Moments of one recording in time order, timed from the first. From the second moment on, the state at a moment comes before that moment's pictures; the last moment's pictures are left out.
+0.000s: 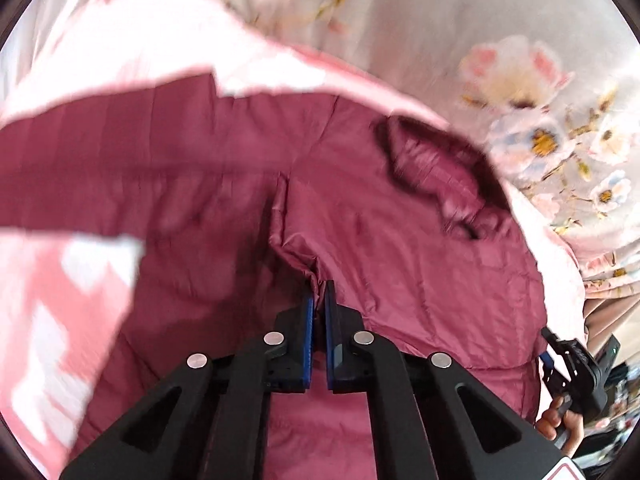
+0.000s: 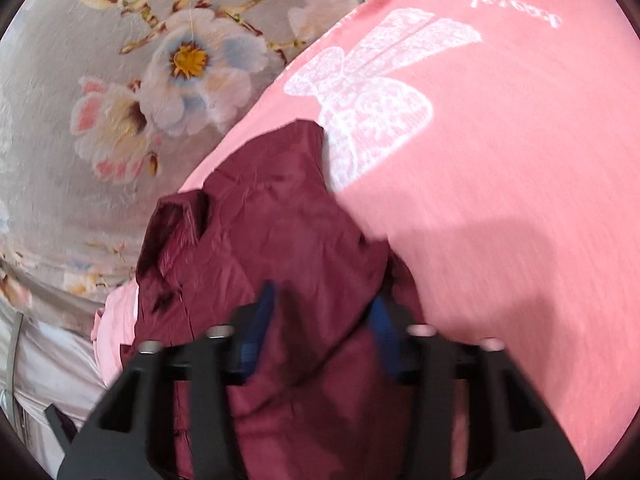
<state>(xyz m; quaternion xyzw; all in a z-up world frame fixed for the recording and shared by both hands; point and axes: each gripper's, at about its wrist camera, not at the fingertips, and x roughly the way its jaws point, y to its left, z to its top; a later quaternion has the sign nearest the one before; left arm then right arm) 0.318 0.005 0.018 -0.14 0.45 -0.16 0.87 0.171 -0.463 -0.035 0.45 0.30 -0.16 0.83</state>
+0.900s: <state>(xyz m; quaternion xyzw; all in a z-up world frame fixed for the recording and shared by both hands) 0.303 -0.006 0.033 -0.04 0.41 -0.12 0.90 0.200 -0.335 0.053 0.14 0.32 -0.21 0.91</state>
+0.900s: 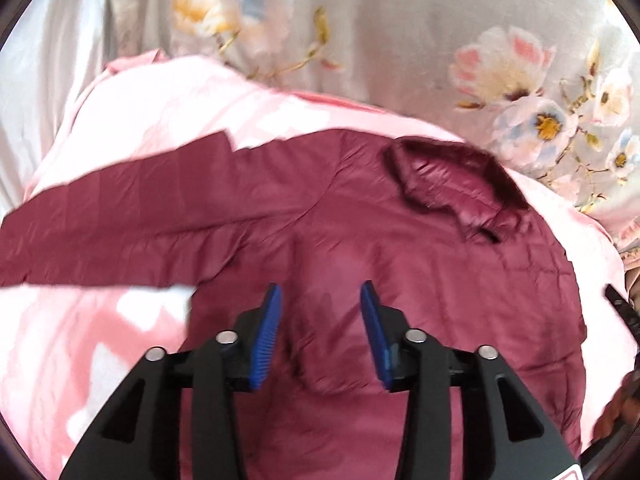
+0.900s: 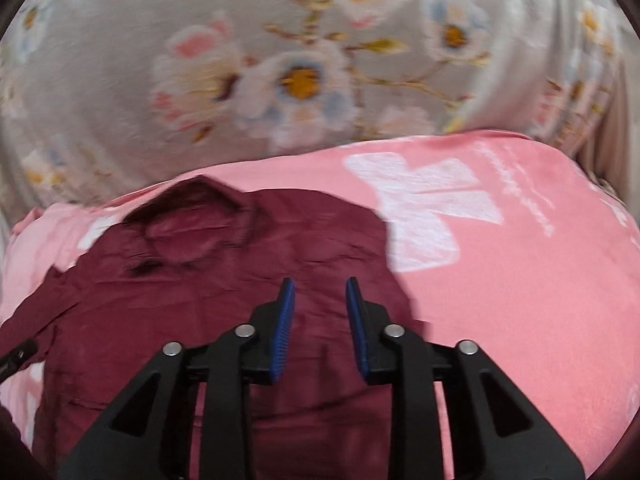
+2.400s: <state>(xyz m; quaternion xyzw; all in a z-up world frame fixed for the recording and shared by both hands) 0.315 0.163 -0.015 -0.18 0.43 -0.02 0.88 0.253 -0.190 -0.006 0.05 0.42 -0.11 0.90</state>
